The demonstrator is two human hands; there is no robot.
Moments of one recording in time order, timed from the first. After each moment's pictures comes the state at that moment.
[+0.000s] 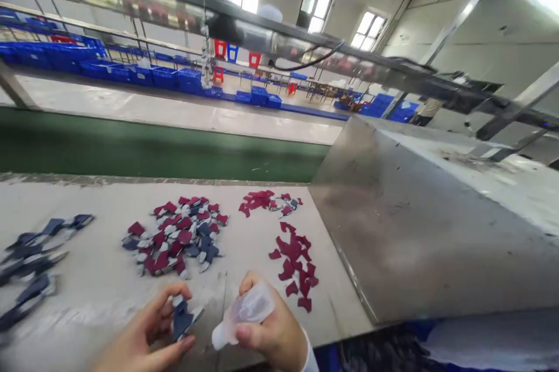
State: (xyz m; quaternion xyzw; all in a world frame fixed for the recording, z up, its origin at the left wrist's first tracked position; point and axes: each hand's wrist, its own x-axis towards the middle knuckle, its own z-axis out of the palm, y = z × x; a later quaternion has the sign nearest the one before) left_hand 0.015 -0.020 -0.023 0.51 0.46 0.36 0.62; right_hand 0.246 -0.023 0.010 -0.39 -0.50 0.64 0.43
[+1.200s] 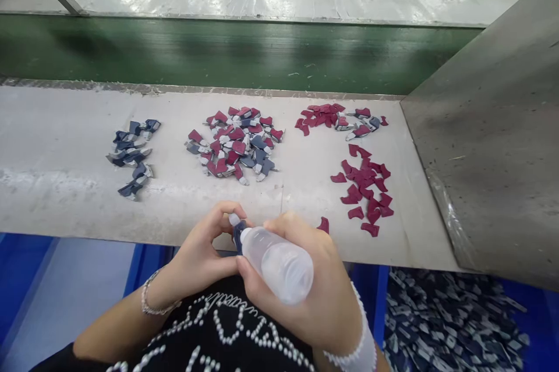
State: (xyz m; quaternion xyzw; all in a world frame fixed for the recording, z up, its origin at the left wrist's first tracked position) left_hand 0.008 -0.036 0.016 0.61 0.45 0.32 0.57; right_hand 0.201 -0.048 0.068 -0.52 -0.68 0.37 0.36
